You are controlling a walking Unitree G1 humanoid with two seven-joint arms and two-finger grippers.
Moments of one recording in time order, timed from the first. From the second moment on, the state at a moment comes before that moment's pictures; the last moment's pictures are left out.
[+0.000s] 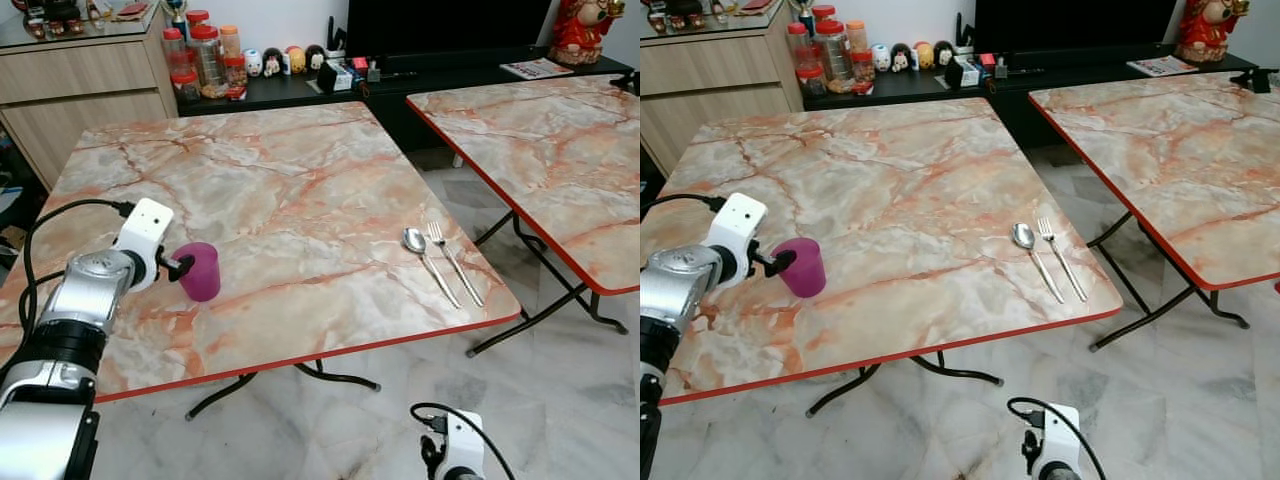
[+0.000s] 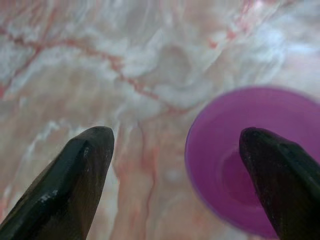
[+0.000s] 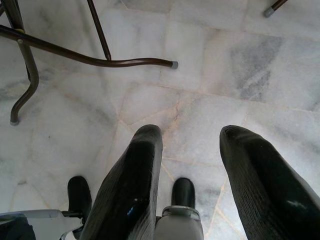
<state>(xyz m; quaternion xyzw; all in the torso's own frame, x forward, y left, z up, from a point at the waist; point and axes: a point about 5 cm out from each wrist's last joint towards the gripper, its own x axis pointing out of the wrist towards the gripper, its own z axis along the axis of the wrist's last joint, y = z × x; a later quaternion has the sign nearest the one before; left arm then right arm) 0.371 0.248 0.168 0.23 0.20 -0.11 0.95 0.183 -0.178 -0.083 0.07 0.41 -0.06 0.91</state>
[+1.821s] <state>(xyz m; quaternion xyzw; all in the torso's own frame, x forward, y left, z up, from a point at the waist) 0.371 0.243 0.152 0.29 0.23 -0.16 0.92 0.183 -0.178 -0.083 0.07 0.41 -0.06 0.91</state>
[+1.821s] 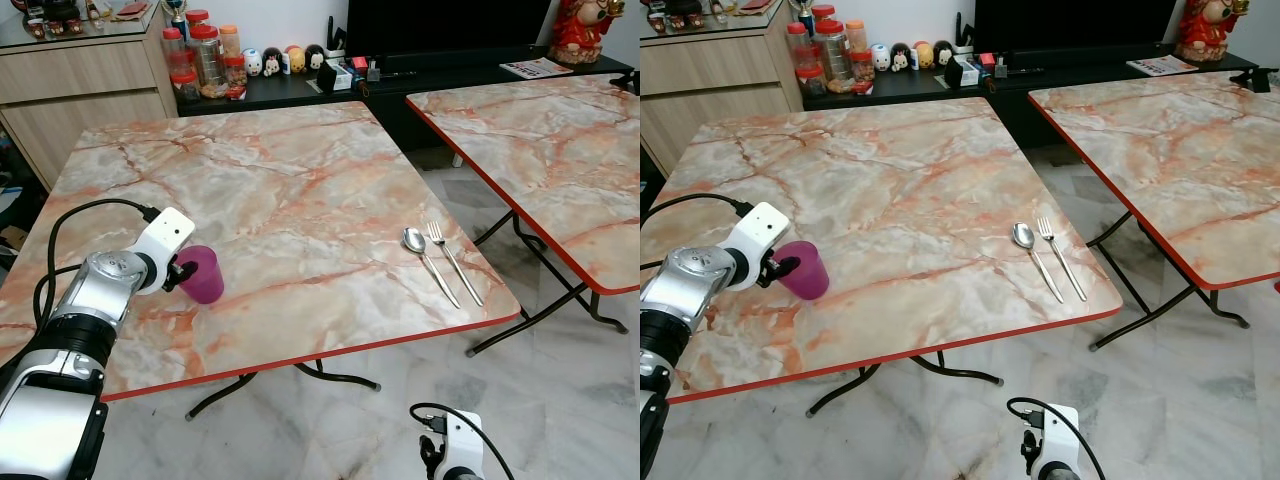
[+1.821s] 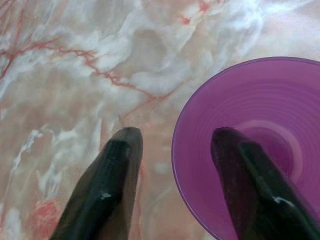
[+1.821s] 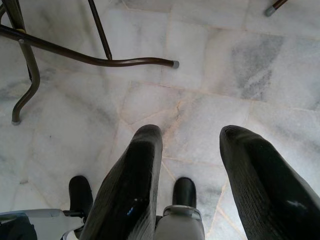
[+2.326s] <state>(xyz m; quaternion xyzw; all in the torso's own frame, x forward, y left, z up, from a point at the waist) 0.367 0.241 0.144 0.28 0.24 -0.18 0.91 0.183 -0.178 -0.083 0.07 0.41 -0.06 0.91</state>
